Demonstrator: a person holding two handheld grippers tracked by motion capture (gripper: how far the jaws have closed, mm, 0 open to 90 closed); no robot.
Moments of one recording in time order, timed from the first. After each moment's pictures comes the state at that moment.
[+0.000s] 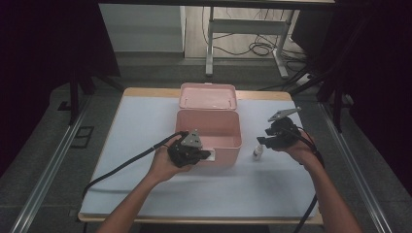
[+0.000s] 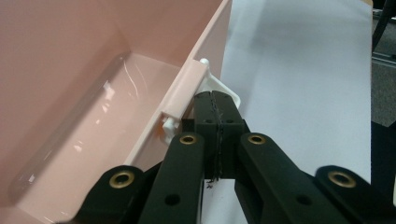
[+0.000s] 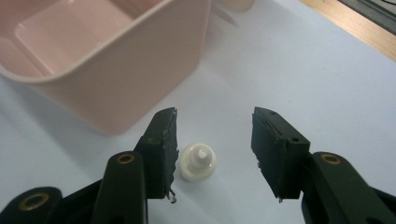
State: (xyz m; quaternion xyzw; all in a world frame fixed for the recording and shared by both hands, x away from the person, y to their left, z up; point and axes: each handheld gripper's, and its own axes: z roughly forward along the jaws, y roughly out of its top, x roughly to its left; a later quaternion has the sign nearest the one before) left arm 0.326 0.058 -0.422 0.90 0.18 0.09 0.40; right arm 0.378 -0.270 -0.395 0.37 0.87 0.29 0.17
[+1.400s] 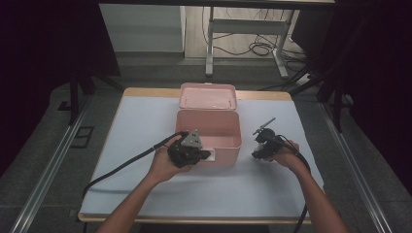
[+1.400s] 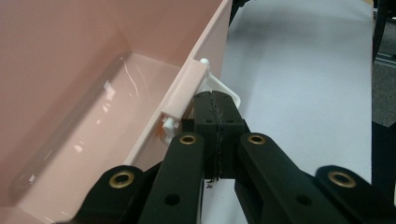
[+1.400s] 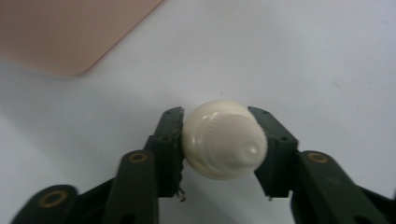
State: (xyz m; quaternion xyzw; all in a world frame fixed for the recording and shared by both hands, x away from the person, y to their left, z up) left arm 0.326 0.058 -0.422 0.90 0.18 0.09 0.39; right arm 0.402 -0.251 -0.471 0.37 0.91 0.16 0.09
